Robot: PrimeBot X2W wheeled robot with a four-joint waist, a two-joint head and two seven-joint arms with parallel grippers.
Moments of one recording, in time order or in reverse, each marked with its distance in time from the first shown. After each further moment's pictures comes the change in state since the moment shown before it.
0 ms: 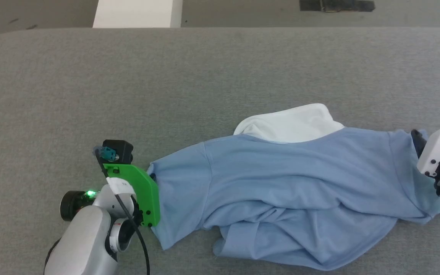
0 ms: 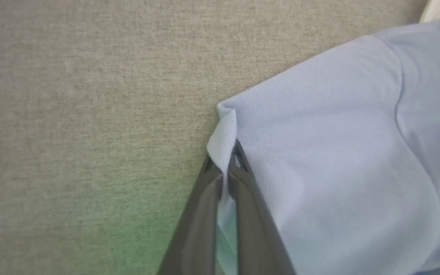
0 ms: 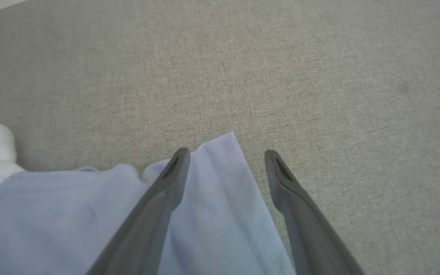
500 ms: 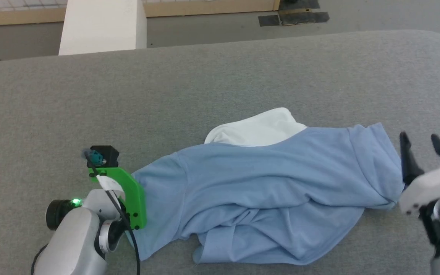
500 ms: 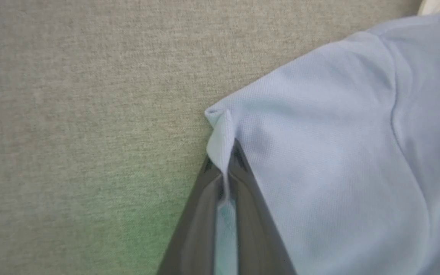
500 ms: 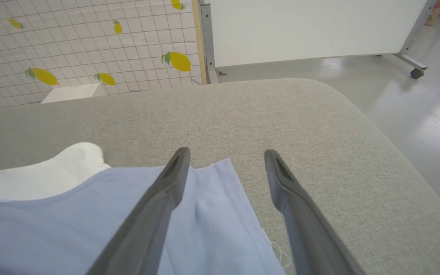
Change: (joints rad) left arm -0.004 0.027 0.013 0.070 -0.001 -0.007 0.044; right arm 0.377 0.111 0.118 -0.516 0.019 0.000 -0.324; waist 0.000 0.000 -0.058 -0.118
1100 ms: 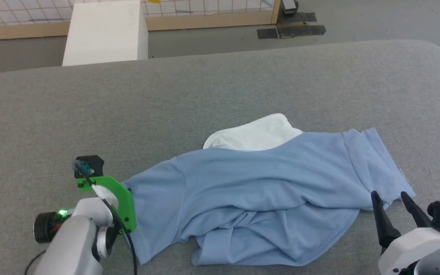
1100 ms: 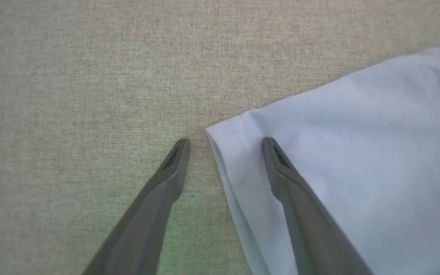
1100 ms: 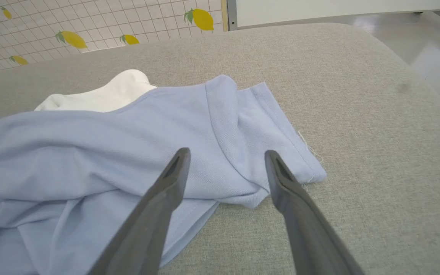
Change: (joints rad) left arm 0.017 -0.010 0.037 0.091 0.077 0.093 -0.114; right arm 0.300 0.037 0.102 -0.197 0.049 0.000 0.065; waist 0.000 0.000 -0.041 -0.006
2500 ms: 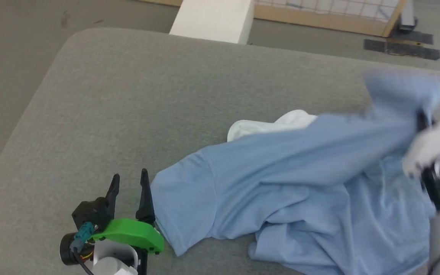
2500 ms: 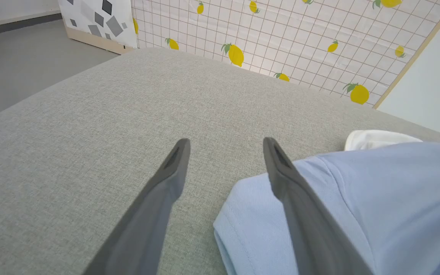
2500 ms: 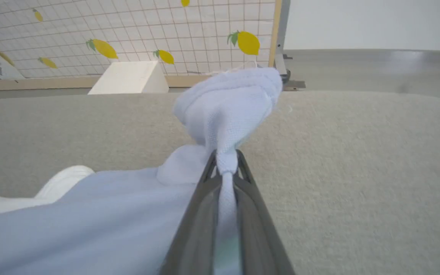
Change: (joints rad) left arm 0.218 -0.170 0.071 -0.179 0.007 -0.053 -0.749; right arm -0.609 -0.035 -0.202 0.508 -0.162 0.000 0.047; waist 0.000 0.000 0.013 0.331
